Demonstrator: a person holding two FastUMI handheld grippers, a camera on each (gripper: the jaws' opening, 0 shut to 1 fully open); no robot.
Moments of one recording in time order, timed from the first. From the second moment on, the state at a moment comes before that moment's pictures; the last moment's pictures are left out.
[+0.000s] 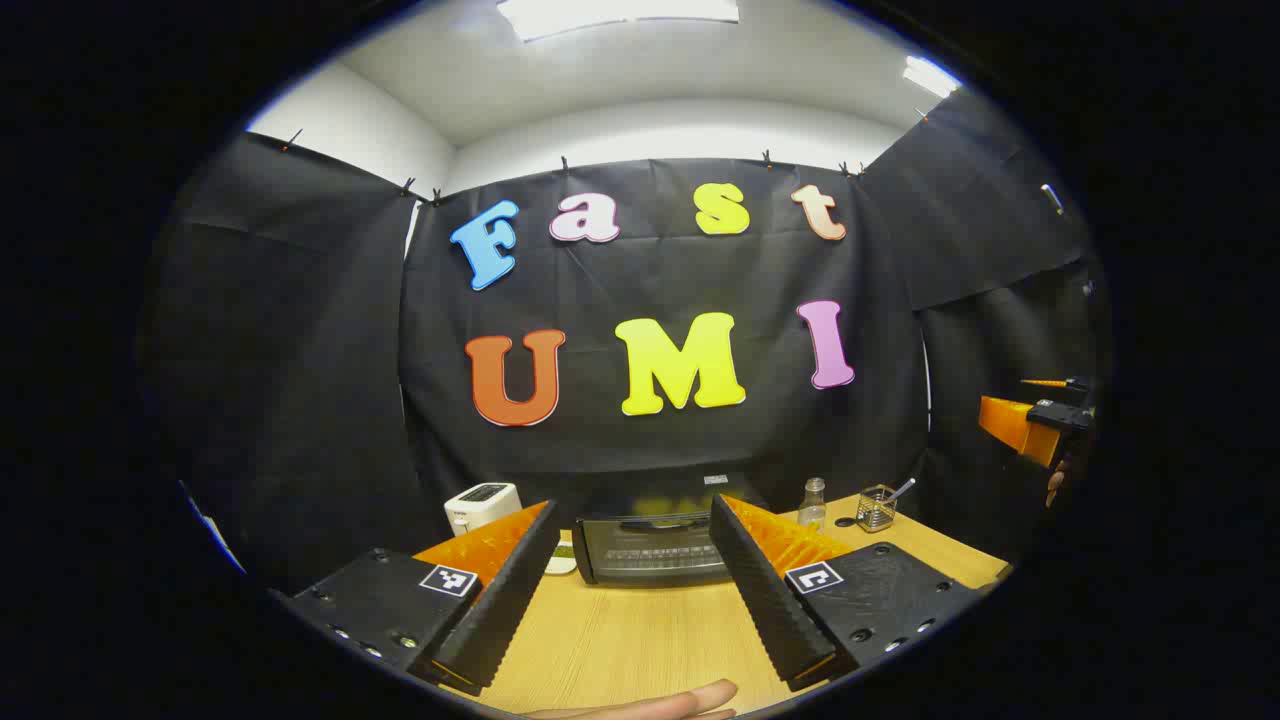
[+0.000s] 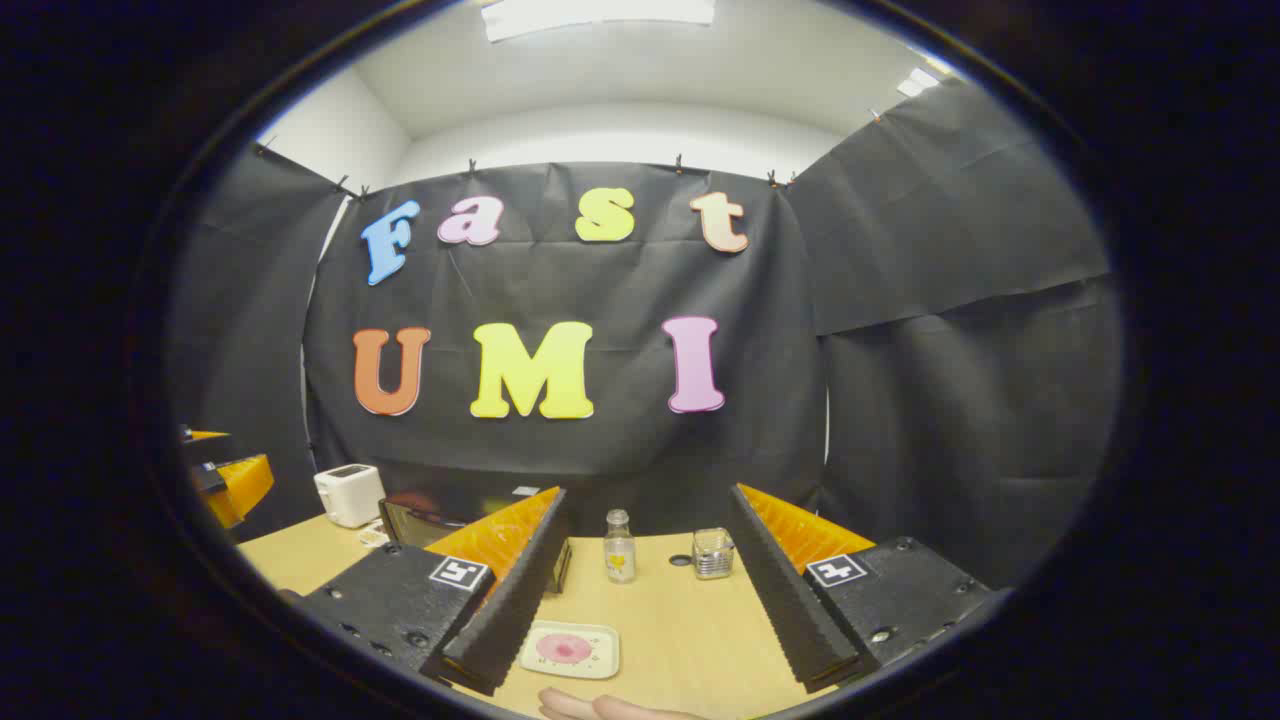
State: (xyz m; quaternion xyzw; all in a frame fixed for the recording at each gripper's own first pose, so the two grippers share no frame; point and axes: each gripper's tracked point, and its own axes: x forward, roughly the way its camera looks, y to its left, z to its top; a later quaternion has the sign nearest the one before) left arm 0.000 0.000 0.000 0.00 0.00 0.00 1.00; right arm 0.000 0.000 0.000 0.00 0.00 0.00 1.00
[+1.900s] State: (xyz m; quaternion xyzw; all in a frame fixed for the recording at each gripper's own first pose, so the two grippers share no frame) left arm 0.286 -0.056 -0.136 -0.02 0.13 -0.07 0.99; right arm 0.074 -0.058 -0.025 -0.08 -0.04 -0.02 1.00
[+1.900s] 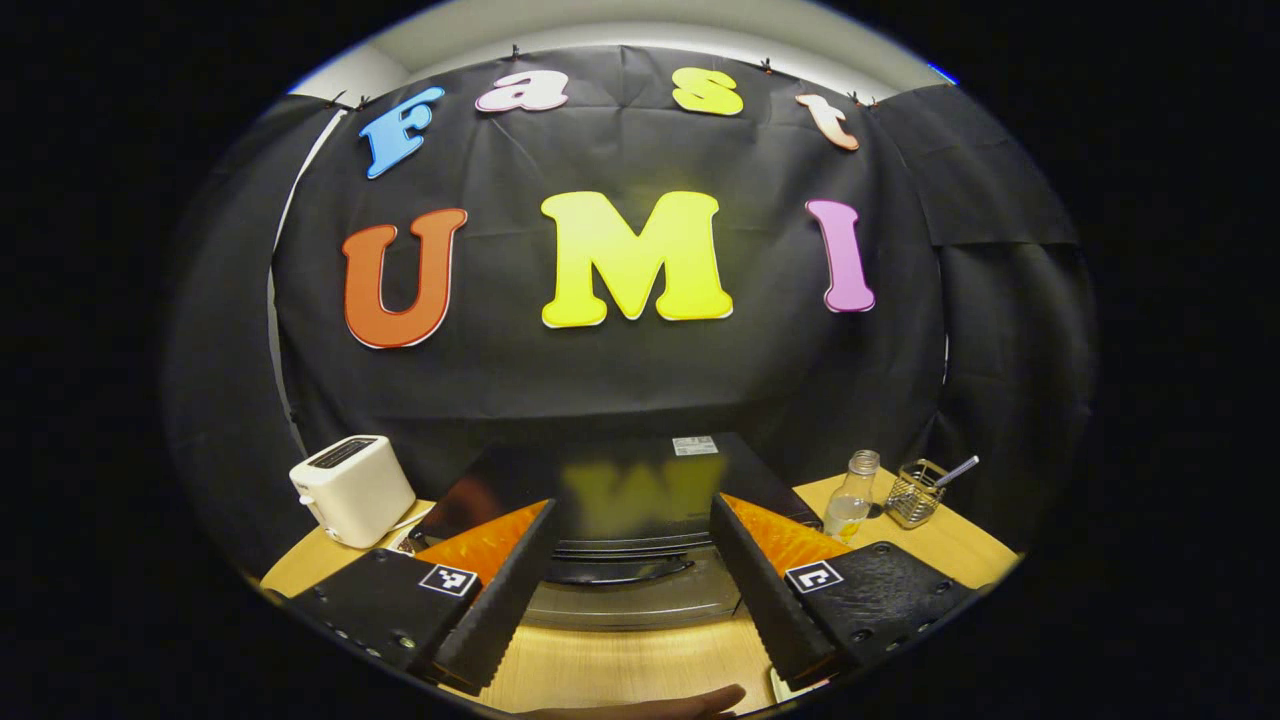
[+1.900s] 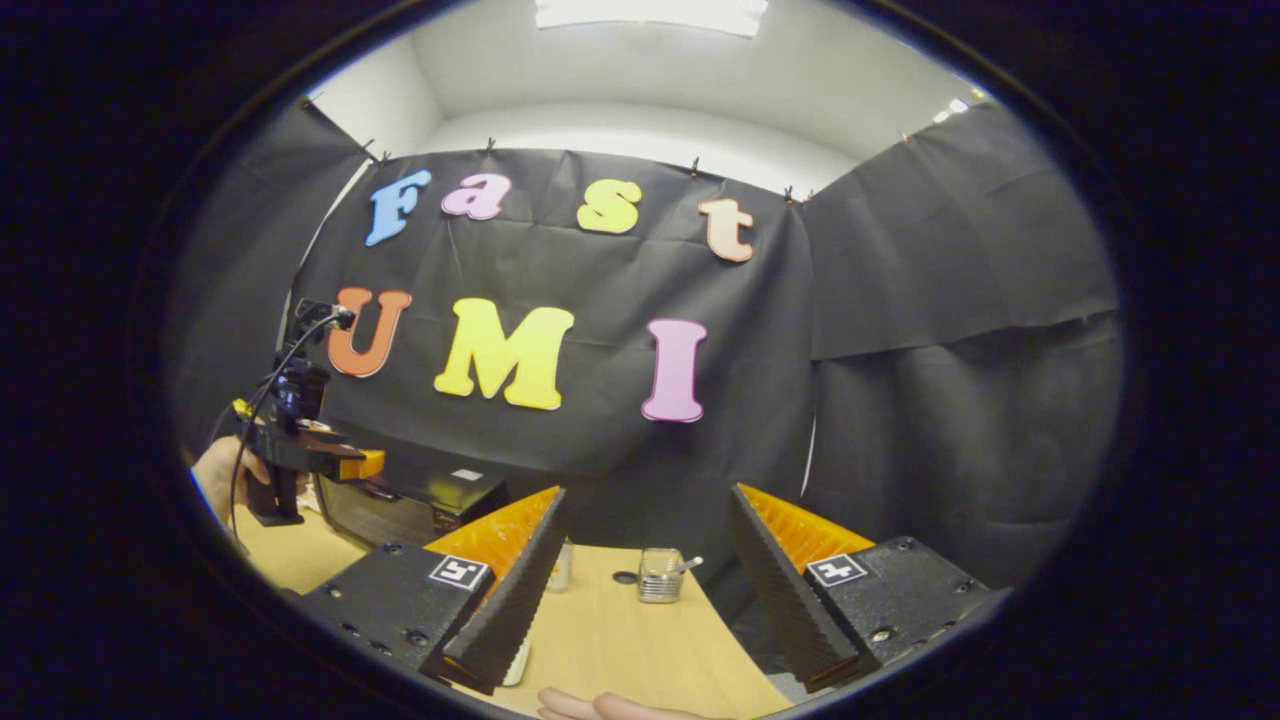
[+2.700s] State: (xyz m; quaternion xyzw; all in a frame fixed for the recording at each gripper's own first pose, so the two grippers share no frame) left arm 0.294 -0.039 -0.196 -0.03 0.22 -0.07 0.97; right arm 0.057 -0.071 -0.045 -0.01 0.01 -0.01 1.00
